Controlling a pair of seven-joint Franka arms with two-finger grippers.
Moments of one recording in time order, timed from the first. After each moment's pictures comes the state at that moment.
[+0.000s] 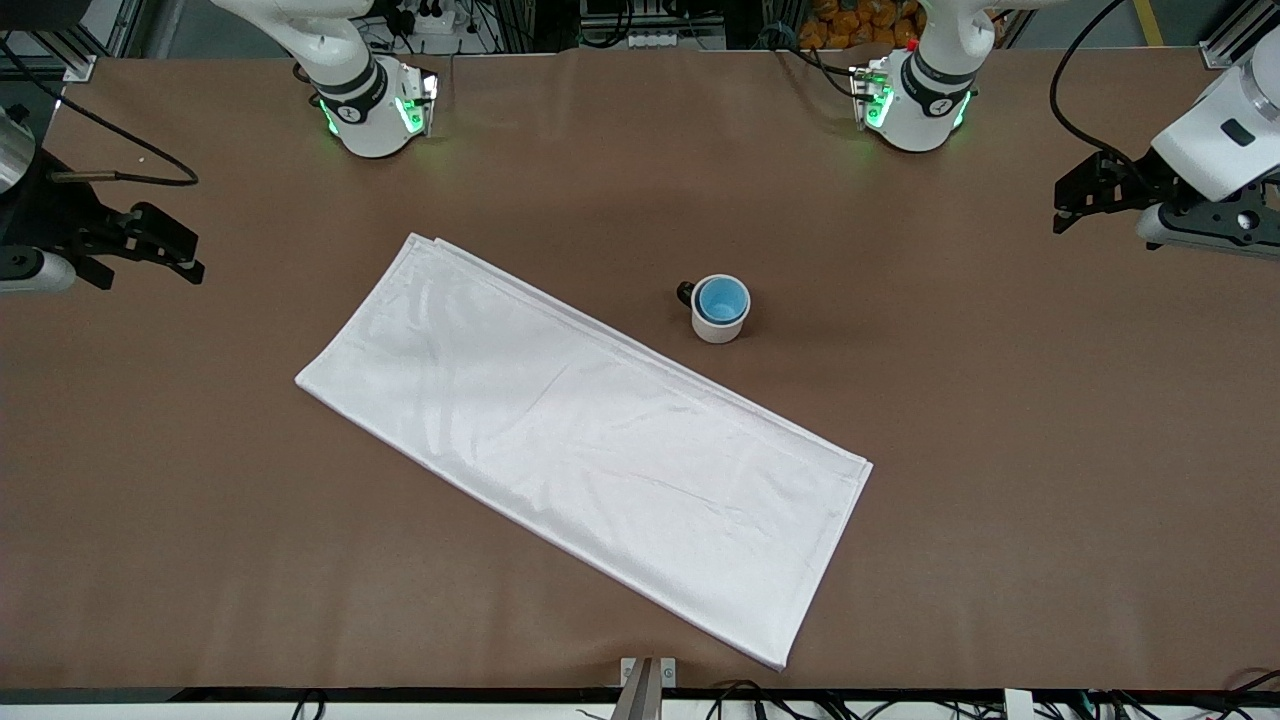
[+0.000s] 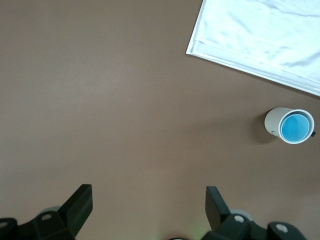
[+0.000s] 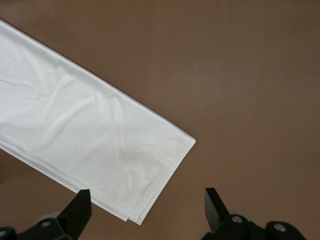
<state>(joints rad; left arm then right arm) -0.06 -0.07 -0.06 -1.64 0.00 1.54 0.10 -0.08 0.01 0.14 -1.54 0.02 1.58 0.03</state>
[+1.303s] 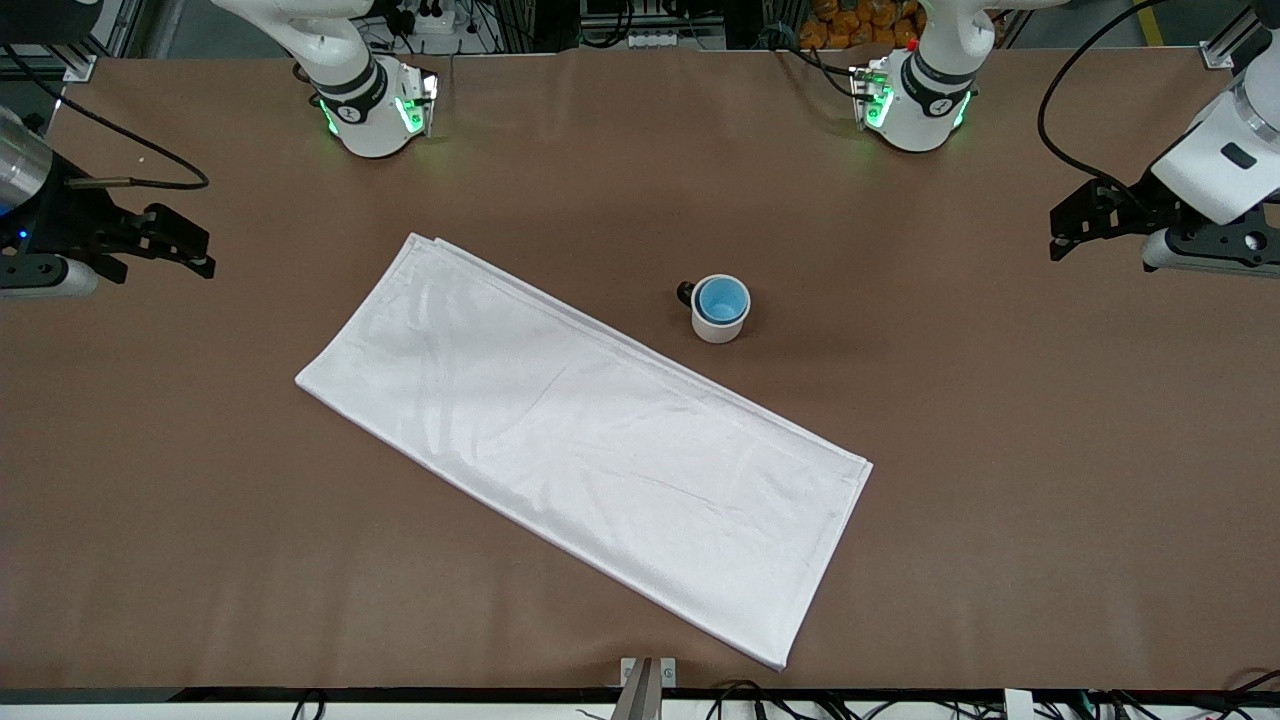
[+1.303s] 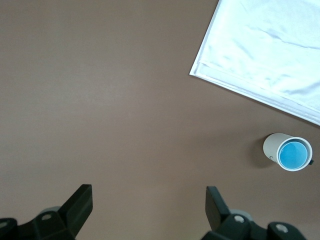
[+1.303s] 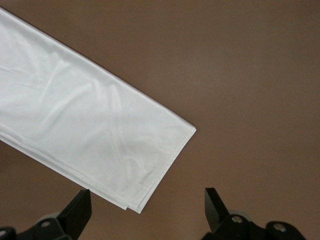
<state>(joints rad) -0.07 -0.05 -0.06 -1.64 0.00 1.62 0.03 -0.08 0.01 0.14 -1.56 0.02 1.55 0.03</state>
